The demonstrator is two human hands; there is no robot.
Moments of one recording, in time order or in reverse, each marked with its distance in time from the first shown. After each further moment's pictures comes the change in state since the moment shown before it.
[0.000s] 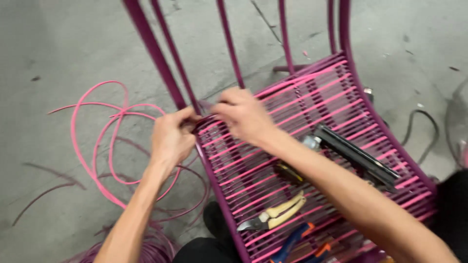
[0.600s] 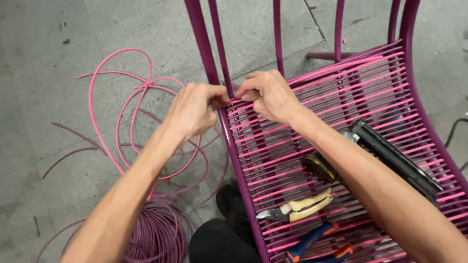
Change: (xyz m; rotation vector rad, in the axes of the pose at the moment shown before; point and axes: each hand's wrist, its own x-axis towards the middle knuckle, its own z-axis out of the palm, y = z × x) left_hand 0.013 0.001 -0.037 0.137 -0.210 0.188; right_hand 0.029 0.001 0.011 0.248 -0.235 0.218
